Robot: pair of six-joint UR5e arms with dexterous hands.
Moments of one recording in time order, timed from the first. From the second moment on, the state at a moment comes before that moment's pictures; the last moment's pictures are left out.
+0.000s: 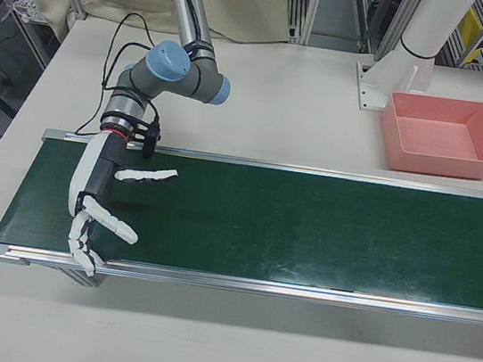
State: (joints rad) left arm -1.42 -1.77 -1.71 0.32 1.79 0.00; right arm 1.13 -1.50 1.56 -3.15 -1.10 -0.31
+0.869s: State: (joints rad) left arm -1.42 -1.77 -1.71 0.32 1.79 0.00; right arm 1.17 -1.49 1.68 -3.25 -1.10 -0.40
